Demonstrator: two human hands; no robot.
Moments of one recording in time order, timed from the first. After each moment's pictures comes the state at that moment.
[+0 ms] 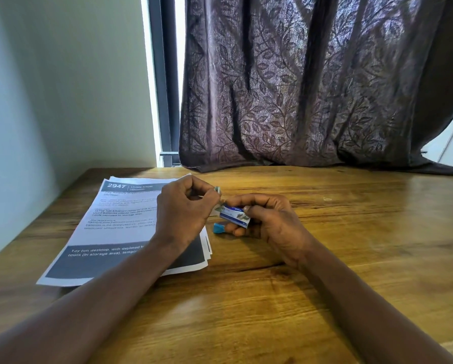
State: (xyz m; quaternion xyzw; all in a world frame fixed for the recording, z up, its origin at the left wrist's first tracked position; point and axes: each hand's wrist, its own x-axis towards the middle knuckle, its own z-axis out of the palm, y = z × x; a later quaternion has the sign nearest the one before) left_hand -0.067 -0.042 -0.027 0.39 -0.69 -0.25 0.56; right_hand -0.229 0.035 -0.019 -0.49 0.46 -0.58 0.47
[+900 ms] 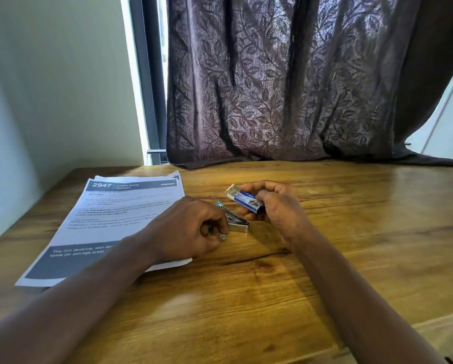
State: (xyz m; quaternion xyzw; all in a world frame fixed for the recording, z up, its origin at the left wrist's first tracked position) left_hand -0.061 -0.030 -0.020 0.22 -0.94 -0.13 0.22; right_hand -0.258 0.029 -0.015 -0.41 0.56 -0.62 0.37
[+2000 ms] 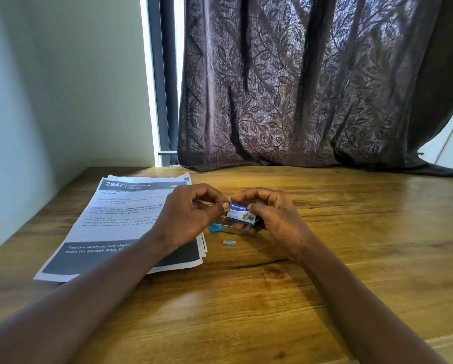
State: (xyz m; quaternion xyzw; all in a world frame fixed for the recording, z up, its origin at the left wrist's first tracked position) left_hand -0.062 -0.044 -0.028 0.32 -0.78 -0.32 0.42; right_hand -0.245 0.034 -0.018 -0.54 0.53 -0.55 0.36
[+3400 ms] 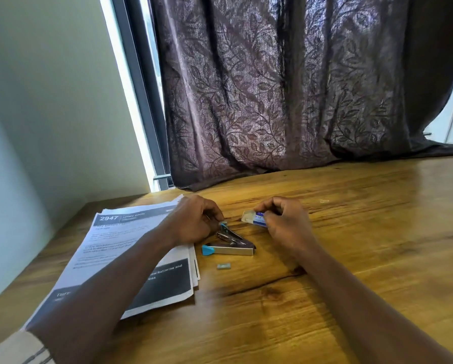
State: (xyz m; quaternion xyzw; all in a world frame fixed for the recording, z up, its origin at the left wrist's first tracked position) left_hand -0.098 -0.109 -0.012 0.35 -0.91 -0.13 0.20; right_hand -0.290 0.003 -0.043 -0.48 0.67 -0.55 0.16
